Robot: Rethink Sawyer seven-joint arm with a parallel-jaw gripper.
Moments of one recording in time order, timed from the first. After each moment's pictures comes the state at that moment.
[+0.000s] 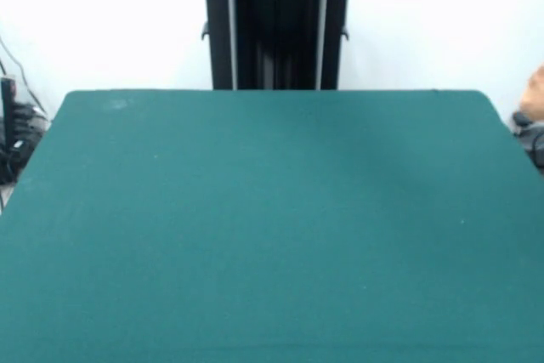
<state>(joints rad) 0.90 -0.67 -0.56 1.33 0.62 1.17 3.45</state>
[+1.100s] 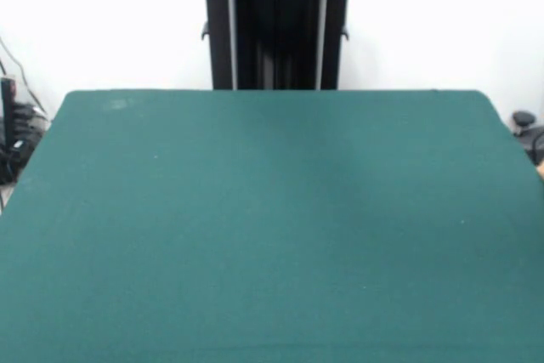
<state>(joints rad) 0.76 -0.64 -0.53 1.46 0.62 0.73 3.45</state>
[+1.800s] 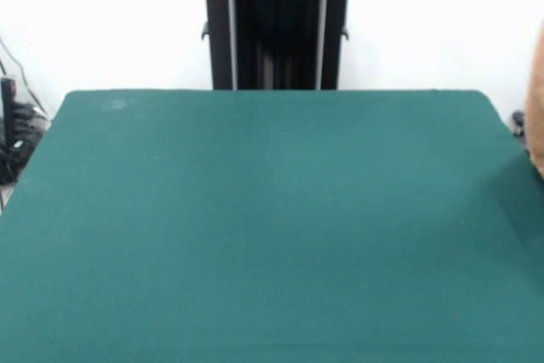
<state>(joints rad) 0.54 -0.73 -0.45 1.59 0.39 0.72 3.36</state>
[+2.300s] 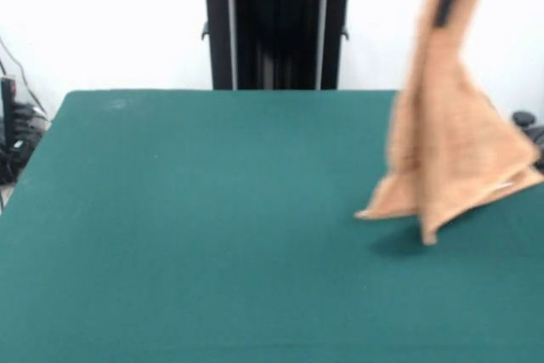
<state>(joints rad) 0.27 -0.82 -0.40 1.70 0.15 0.60 3.17</state>
